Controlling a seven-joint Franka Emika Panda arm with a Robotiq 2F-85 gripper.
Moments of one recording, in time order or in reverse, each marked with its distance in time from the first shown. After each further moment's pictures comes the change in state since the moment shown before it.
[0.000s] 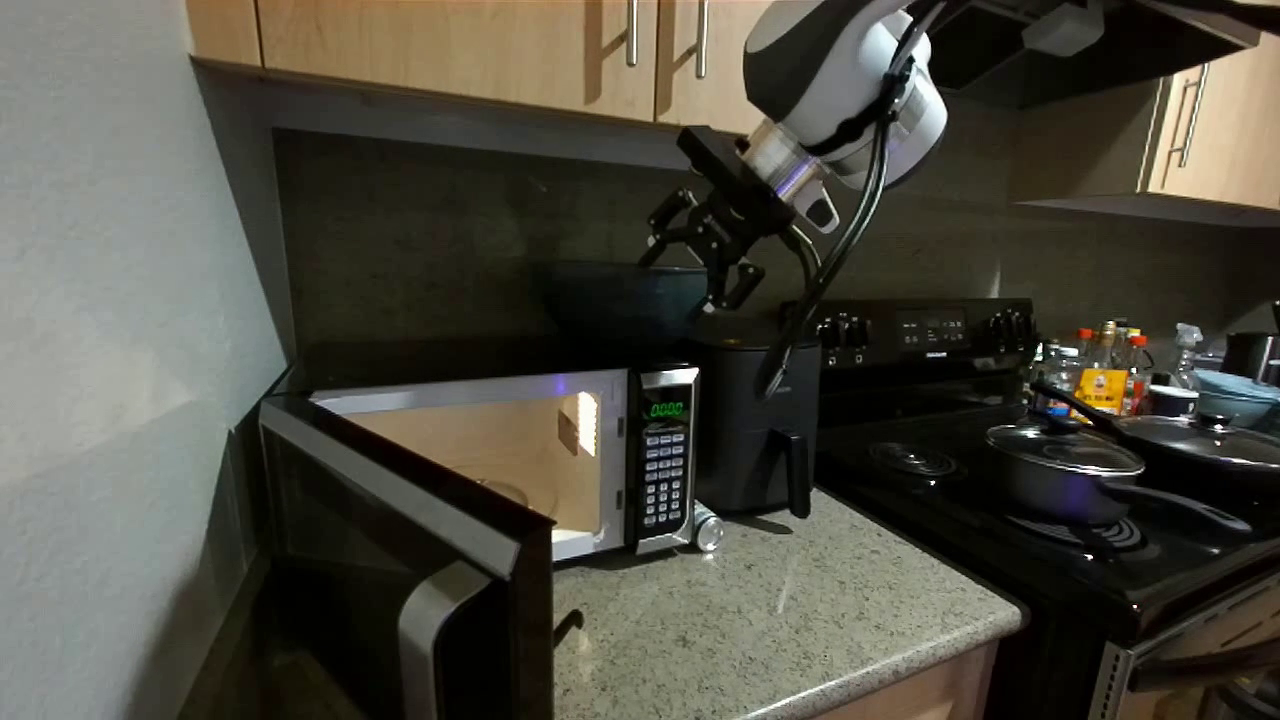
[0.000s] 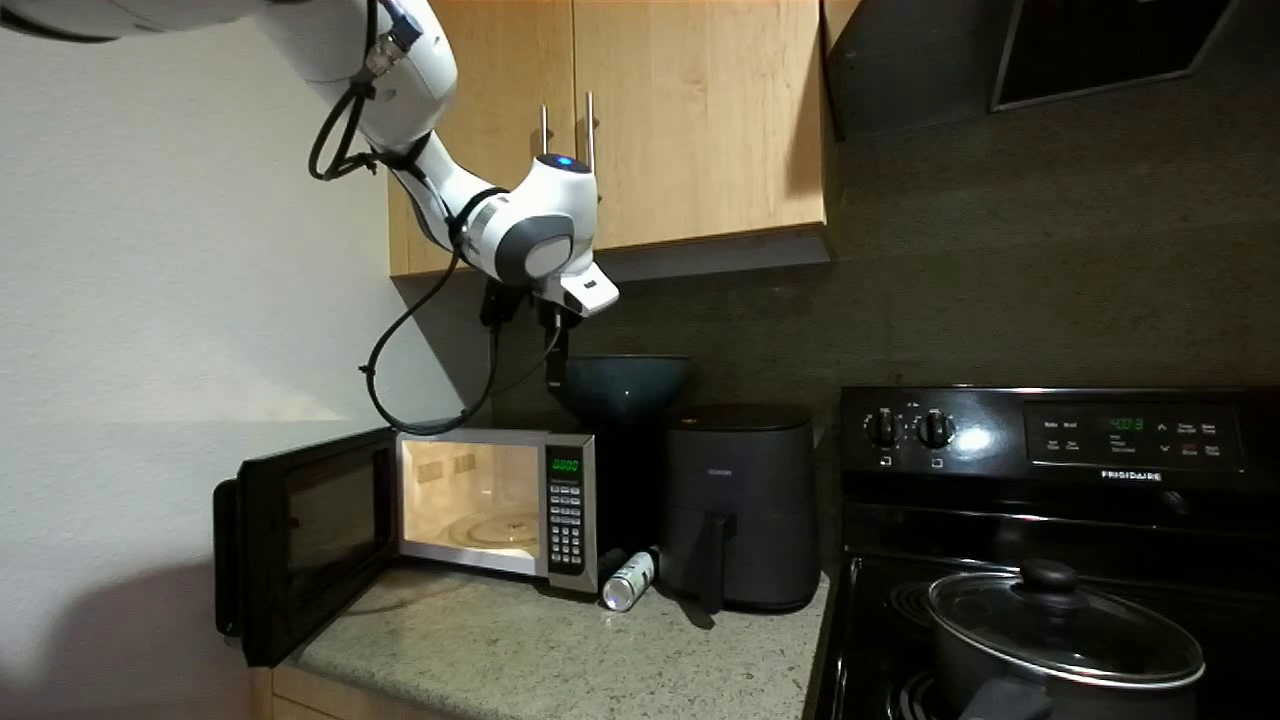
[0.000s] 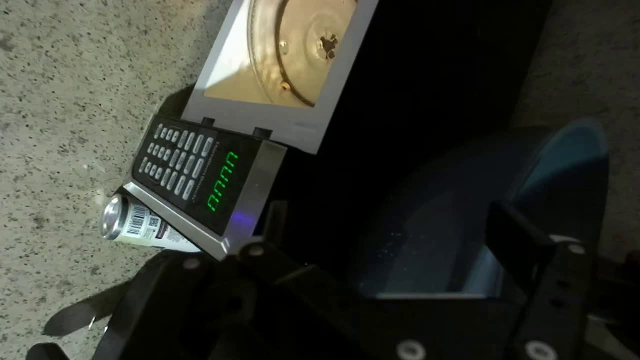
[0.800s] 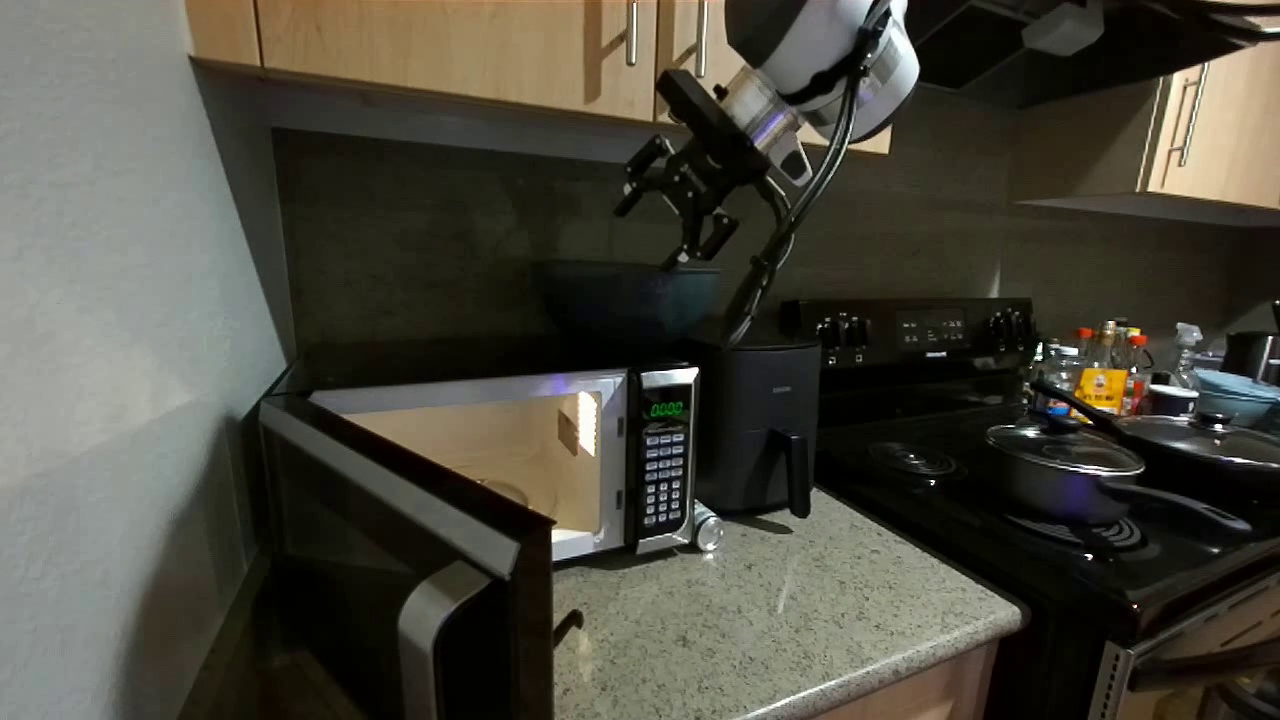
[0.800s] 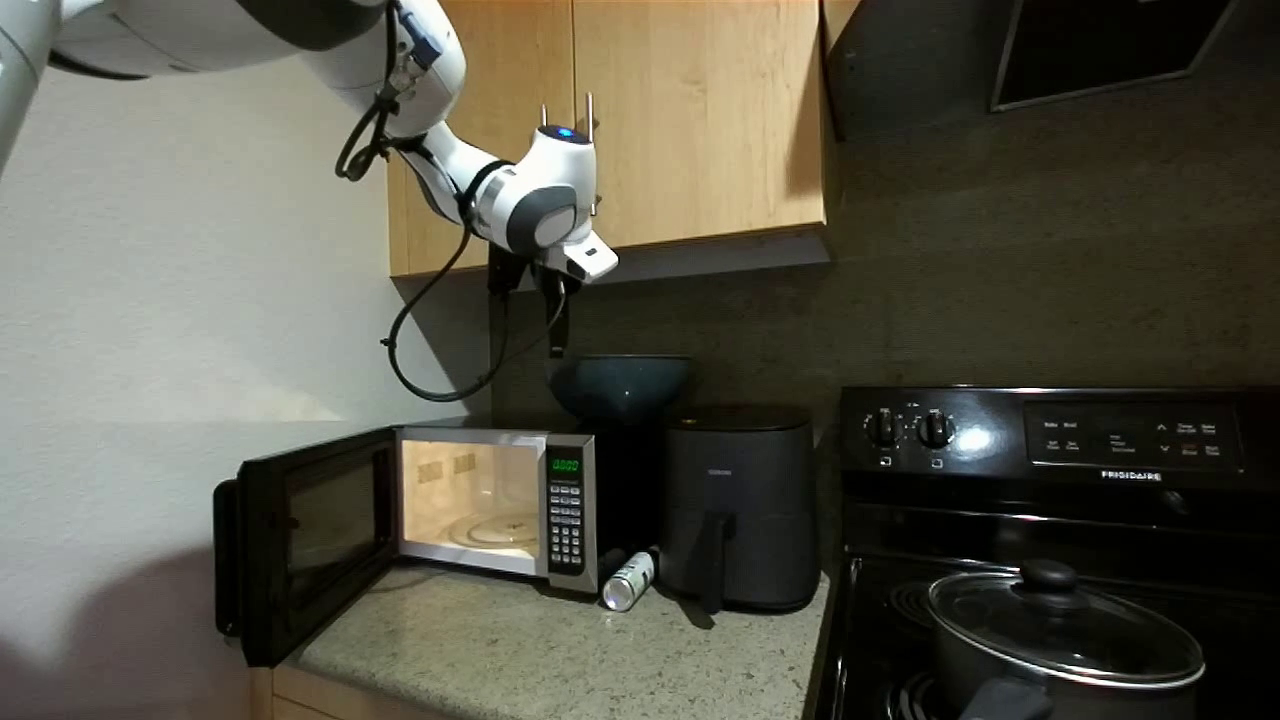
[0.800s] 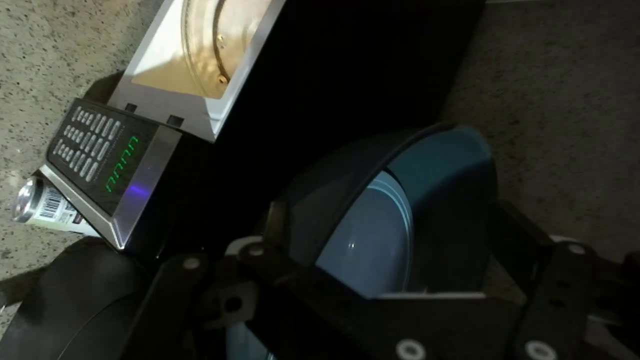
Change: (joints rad) arm -0.002 0.069 0.012 0.203 -0.041 -0.069 0.001
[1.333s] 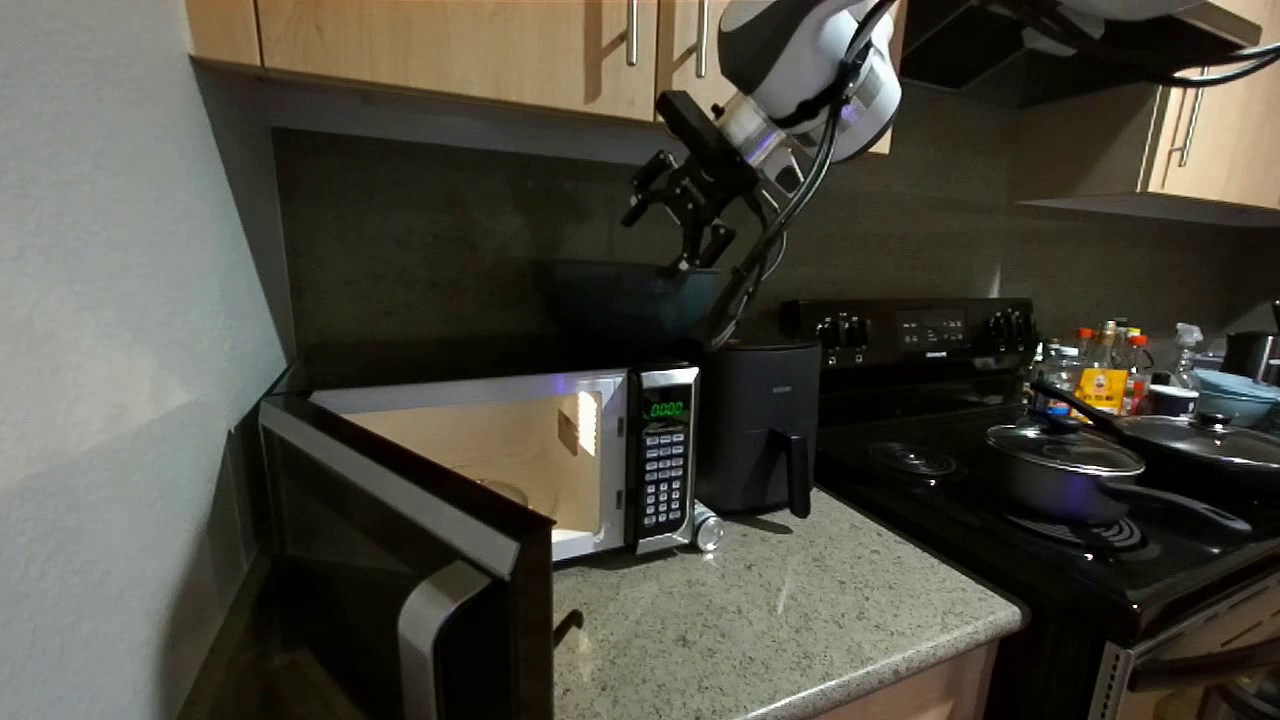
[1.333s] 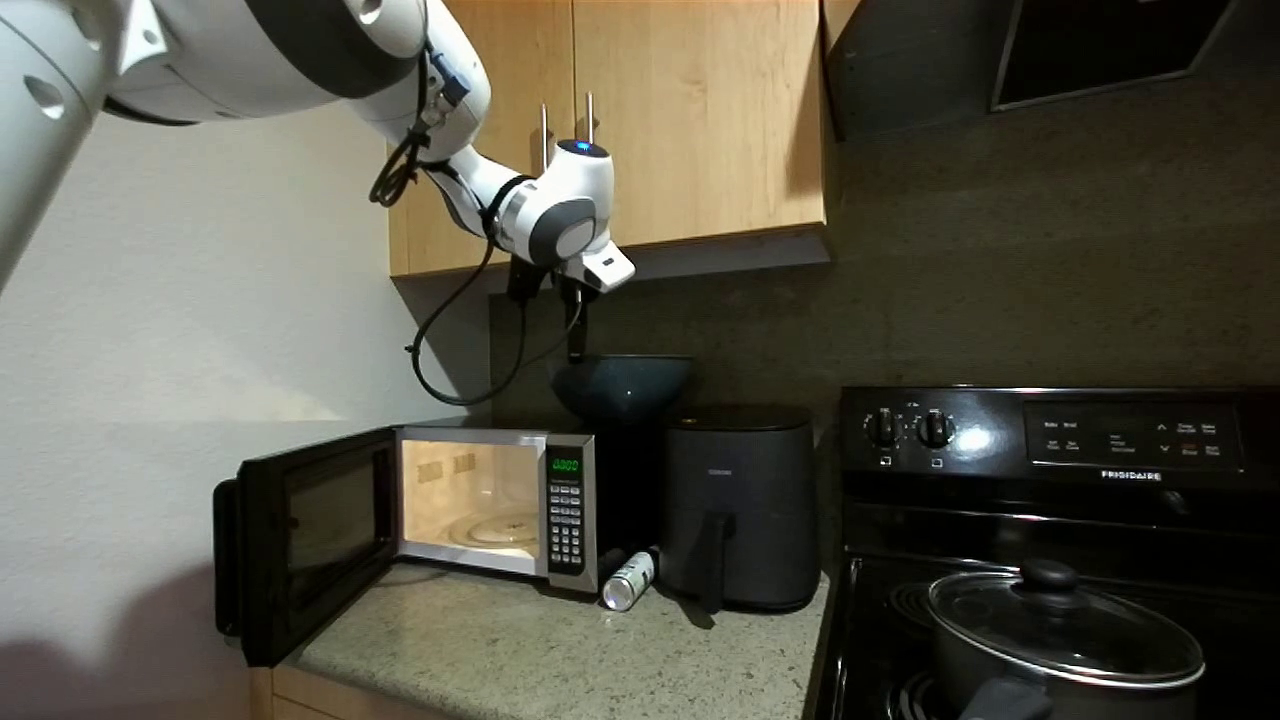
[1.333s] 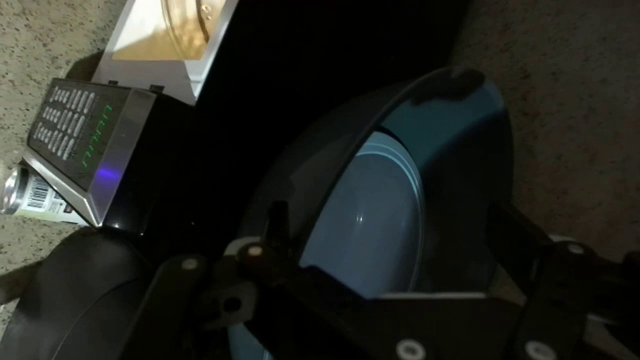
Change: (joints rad) arm -0.002 0.084 -0.029 0.094 -0.010 0.000 0.063
